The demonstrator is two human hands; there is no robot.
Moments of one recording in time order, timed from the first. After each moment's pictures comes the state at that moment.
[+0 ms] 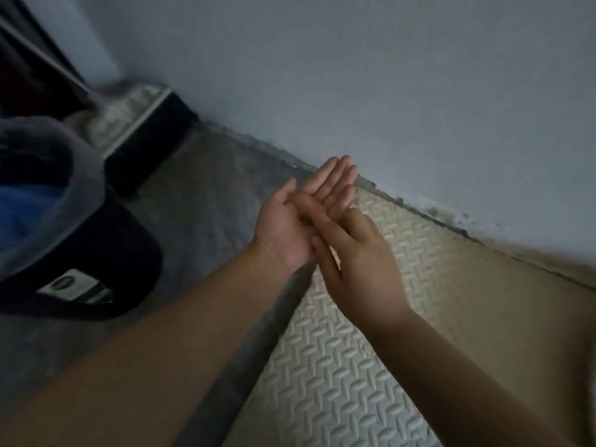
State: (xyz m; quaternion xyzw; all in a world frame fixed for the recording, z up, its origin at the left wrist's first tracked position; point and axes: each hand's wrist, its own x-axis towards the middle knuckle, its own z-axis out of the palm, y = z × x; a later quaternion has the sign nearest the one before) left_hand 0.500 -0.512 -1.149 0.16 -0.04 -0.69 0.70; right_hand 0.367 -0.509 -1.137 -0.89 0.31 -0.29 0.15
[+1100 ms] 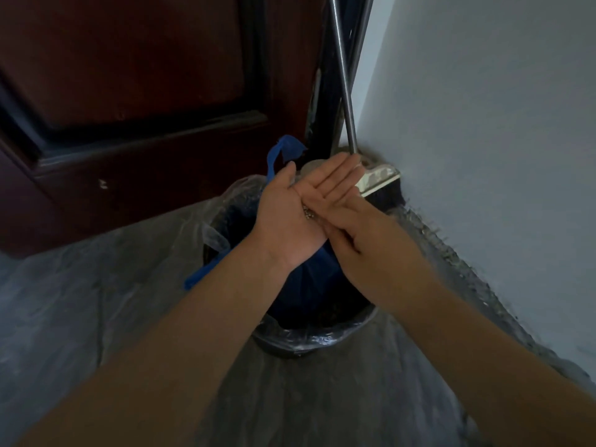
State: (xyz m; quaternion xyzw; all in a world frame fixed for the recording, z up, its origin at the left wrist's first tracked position) left_hand 0.793 -0.322 -1.038 0.27 -0.06 -0.40 0.87; right_hand 0.703 -0.413 -1.038 -0.95 -0.07 -0.17 0.26
